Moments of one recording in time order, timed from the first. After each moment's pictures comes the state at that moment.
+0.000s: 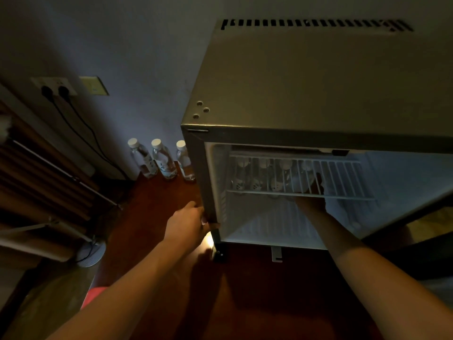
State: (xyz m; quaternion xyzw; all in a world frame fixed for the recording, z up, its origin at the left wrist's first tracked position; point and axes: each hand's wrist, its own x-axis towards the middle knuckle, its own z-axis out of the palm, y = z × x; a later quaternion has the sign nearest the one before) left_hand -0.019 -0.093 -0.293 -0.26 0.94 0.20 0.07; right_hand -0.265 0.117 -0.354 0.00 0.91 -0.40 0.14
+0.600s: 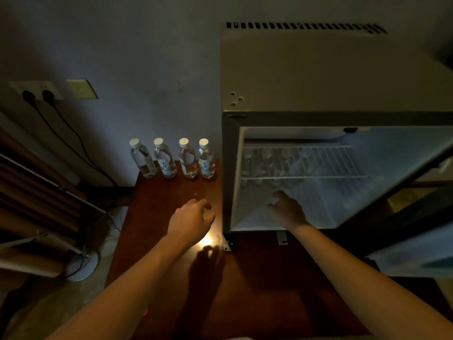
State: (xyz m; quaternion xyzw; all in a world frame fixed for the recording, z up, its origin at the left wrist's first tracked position) left_hand 0.016 -0.123 -0.299 -0.21 0.95 0.24 0.03; right_hand -0.140 0.089 -0.312 -0.11 0.93 -0.24 0.24
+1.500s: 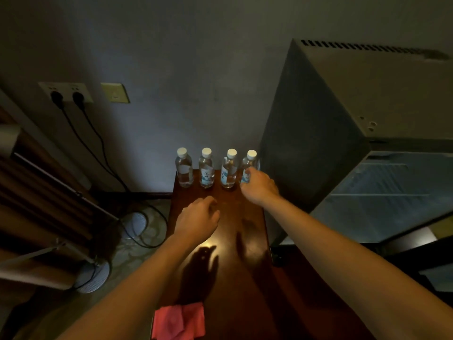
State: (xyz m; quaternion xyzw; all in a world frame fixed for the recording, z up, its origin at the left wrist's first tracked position) left_hand 0.057 -0.279 -0.302 -0.21 0.94 0.28 -0.01; right_hand -0.086 -0.156 -0.259 -0.17 0.94 -0.22 0.17
